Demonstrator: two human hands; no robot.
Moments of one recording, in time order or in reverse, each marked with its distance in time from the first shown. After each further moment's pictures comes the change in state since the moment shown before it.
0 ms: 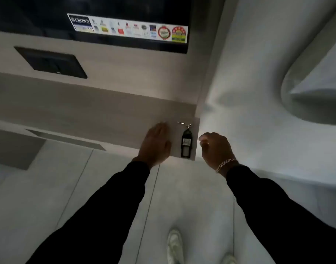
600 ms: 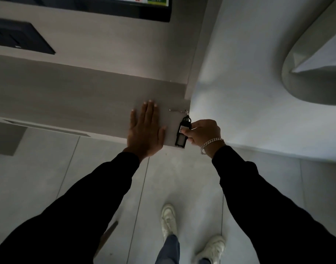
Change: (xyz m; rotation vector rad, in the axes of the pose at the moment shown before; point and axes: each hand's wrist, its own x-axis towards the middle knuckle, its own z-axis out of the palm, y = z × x) left_hand 0.007 0.004 0.020 0.221 0.015 -0.054; right_hand 0.027 0.002 0.016 0.555 -0.076 0.567
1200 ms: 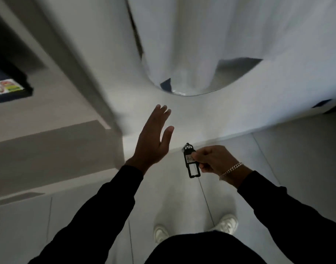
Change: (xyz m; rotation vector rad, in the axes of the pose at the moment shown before) left_hand -0.021 0.265 -0.087 -0.634 0.111 0.531; right_hand -0.121 0.125 -0.243 0.532 -0.095 0.115
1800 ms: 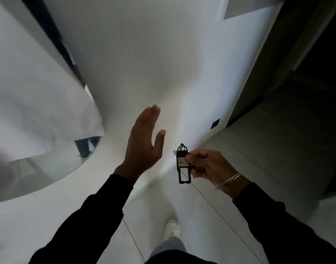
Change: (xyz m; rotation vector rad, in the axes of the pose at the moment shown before) left_hand 0.240 0.313 0.305 -0.052 -0.047 0.425; right_hand -0.052 -0.035 -0.449 0.365 0.258 -0.298
